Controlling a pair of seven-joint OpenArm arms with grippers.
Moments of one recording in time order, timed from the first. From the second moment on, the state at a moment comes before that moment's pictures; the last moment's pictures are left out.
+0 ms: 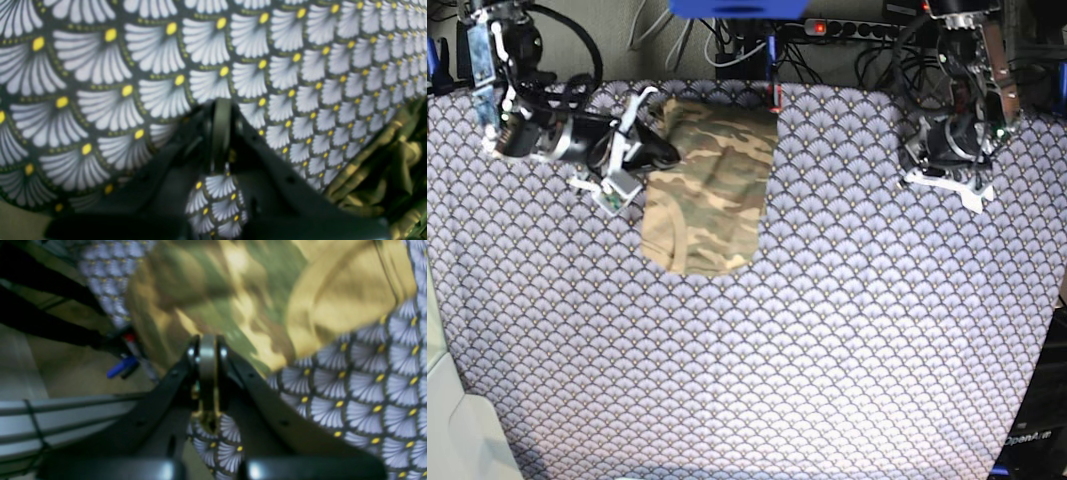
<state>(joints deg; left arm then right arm) 11.7 -8.7 -19.0 95.8 -36.6 11.8 61.2 -14.7 21.8 -3.3 106.7 40.1 39.5 -53.6</state>
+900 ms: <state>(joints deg) 11.6 -8.6 -19.0 95.8 -36.6 11.8 61.2 -6.5 17.5 -13.6 109.4 40.5 39.5 -60.1</state>
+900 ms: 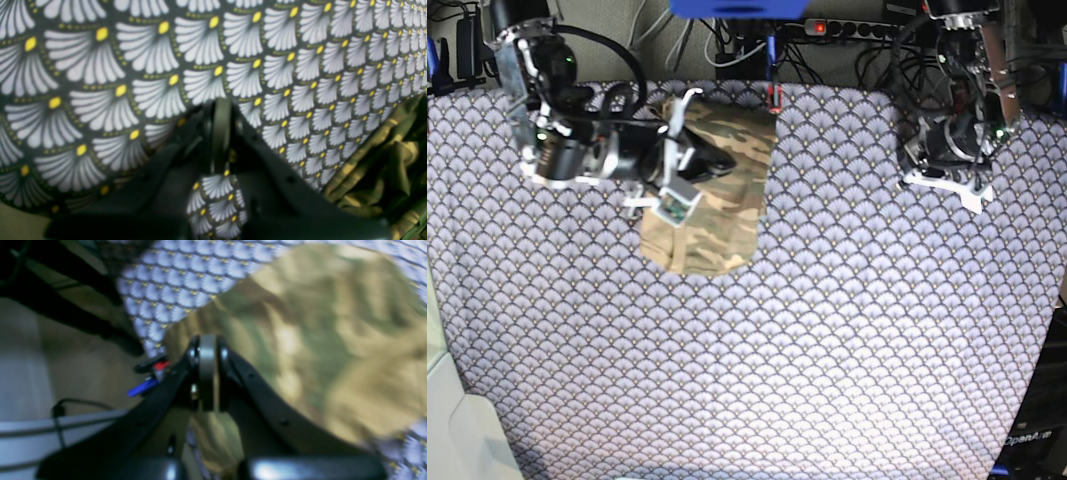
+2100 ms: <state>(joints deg) 13.2 -8.9 -18.8 95.9 -36.9 11.8 60.8 16.6 15.7 -29.2 78.6 40.6 39.5 -52.1</state>
